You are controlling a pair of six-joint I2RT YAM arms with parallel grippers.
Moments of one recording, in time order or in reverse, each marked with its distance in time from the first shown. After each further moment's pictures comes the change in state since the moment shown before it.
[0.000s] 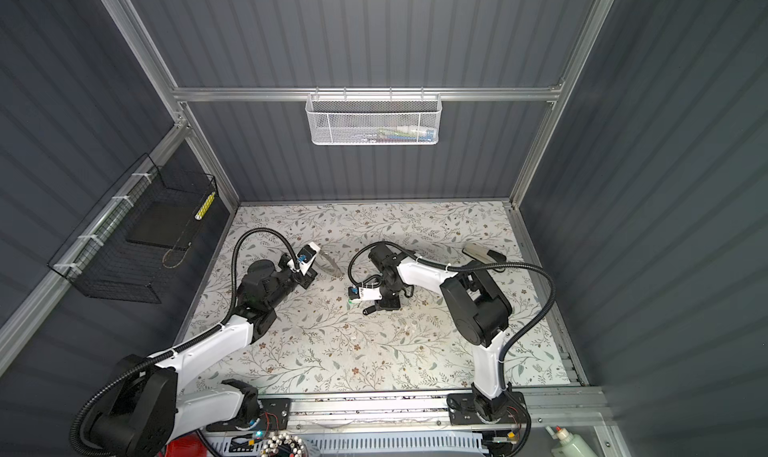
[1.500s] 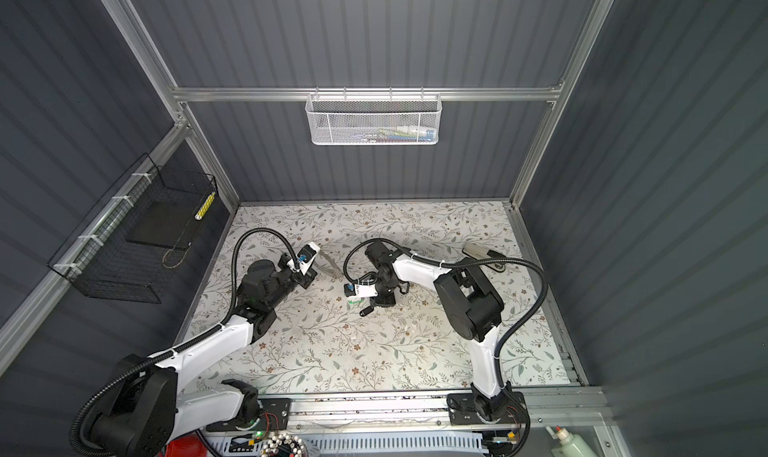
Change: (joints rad) left arm 0.000 0.000 0.000 0.000 -0.009 0.007; right arm 0.000 0.057 0.068 0.008 -0.040 -0.031
